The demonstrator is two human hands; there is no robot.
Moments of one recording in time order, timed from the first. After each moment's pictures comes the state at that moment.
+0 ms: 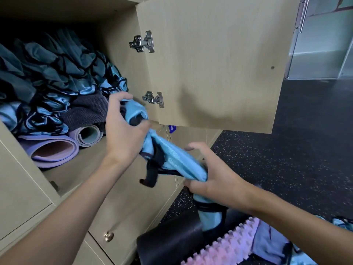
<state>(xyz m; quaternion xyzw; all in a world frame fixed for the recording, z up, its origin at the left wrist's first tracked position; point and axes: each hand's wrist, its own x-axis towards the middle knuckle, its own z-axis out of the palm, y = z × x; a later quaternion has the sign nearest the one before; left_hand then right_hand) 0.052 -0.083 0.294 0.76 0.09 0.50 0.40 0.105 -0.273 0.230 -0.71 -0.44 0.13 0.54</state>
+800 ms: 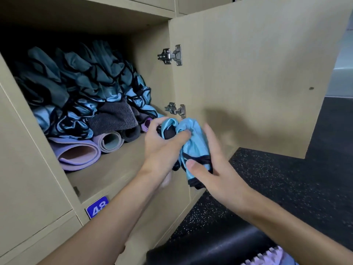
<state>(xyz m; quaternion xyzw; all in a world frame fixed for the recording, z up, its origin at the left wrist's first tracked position) 0.065 -0.098 0.295 0.61 0.15 0.39 0.67 0.109 -0.219 0.256 -0.63 -0.45 0.14 0.61</state>
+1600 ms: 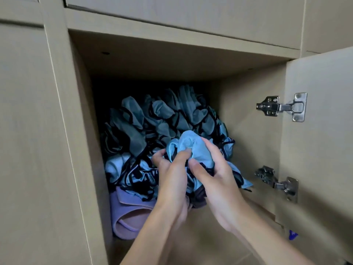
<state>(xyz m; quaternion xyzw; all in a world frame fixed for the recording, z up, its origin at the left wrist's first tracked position) 0.083 0.094 0.351 0.50 0.24 0.53 0.64 0.159 0.053 0.329 -0.41 -0.49 0.24 0.73</state>
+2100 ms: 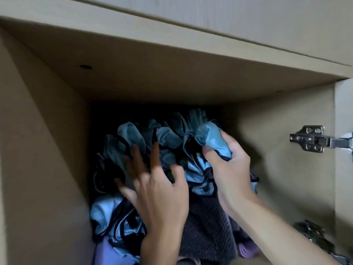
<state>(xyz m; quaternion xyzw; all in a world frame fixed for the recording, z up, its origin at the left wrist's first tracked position) 0.112 0.194 0.365 0.65 0.50 0.57 0.06 0.216 0.159 0.395 -0.36 -0.43 0.12 0.82</state>
